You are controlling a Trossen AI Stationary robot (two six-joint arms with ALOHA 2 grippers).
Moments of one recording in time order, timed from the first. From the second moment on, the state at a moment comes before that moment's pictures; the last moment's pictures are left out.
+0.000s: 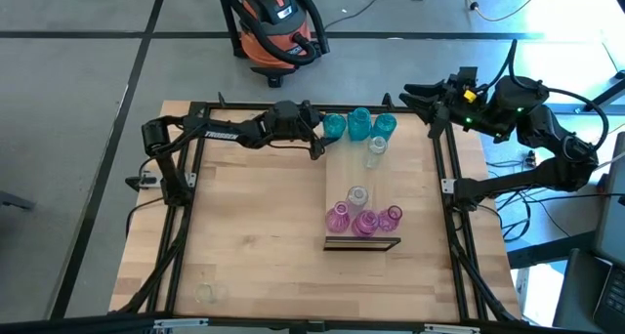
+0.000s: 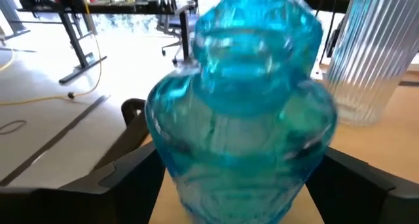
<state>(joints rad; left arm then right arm) 0.41 1.78 1.05 0.49 0.12 0.06 -0.12 1.00 1.53 -0.57 0.28 0.42</state>
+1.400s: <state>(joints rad) 0.40 1.79 1.05 0.51 0.15 -0.11 -0.12 1.02 1.53 -0.57 0.23 0.42</state>
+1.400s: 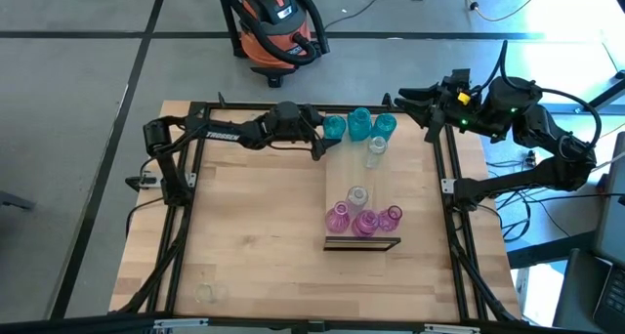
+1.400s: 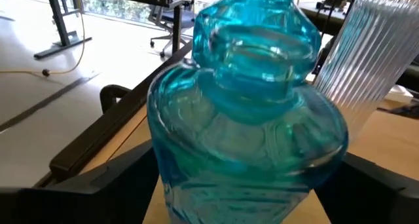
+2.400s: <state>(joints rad) 0.41 1.50 1.07 -0.07 0.05 -0.23 -0.12 1.07 1.53 -0.51 0.24 0.39</state>
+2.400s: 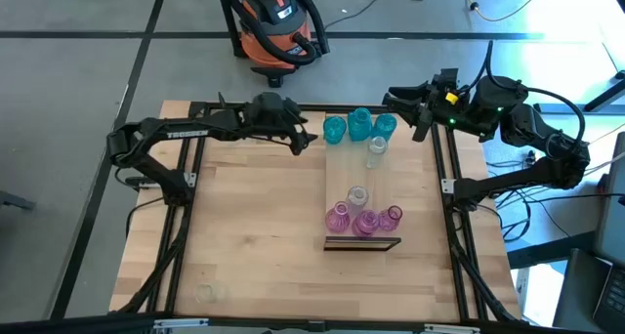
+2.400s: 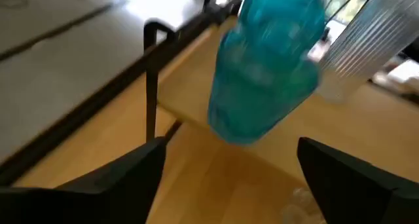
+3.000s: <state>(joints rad) 0.43 1.59 1.07 0.07 0.11 -0.36 -0.12 1.07 1.53 -0.51 0.26 0.42</state>
